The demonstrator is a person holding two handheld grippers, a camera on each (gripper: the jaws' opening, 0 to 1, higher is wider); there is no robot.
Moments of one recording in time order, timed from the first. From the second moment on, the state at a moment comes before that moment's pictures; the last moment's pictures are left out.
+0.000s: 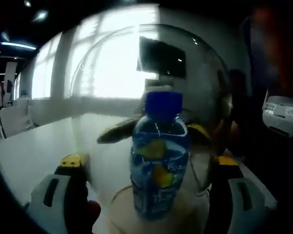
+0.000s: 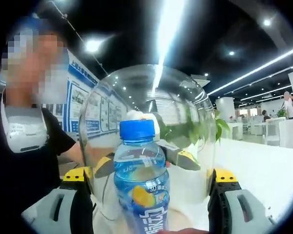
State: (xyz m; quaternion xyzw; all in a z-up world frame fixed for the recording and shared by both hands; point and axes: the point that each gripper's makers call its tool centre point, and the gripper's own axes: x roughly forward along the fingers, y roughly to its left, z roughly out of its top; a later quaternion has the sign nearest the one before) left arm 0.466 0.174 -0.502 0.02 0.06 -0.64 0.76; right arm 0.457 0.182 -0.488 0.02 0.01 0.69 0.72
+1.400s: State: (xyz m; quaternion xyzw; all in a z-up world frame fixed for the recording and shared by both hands) left arm 0.468 0.176 -0.499 0.01 0.04 -0.63 0.78; right arm 0.458 0.185 -0.489 0.04 0.00 0.69 0.73
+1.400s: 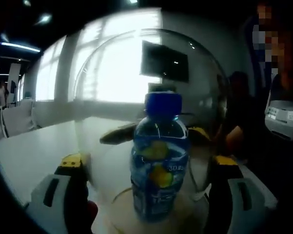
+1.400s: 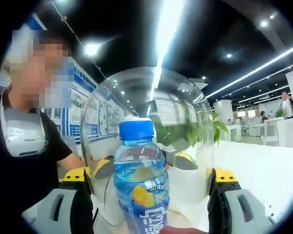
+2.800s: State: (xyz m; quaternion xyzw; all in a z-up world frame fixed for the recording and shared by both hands) left arm 0.467 0.176 -0.498 0.00 0.03 -0.63 0.78; right arm 0.459 0.183 -0.489 0.03 0.01 0.68 0.73
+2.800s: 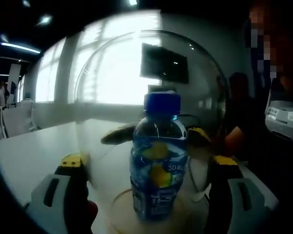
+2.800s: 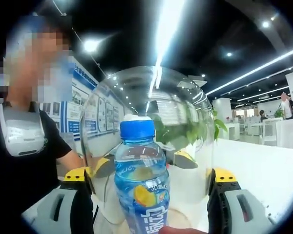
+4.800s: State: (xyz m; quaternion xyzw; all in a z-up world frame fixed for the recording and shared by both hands) left arm 0.466 0.188 -0.497 -0.02 0.03 -0.59 0.81; right arm 0.456 0.170 -0.487 0.02 0.01 0.64 0.77
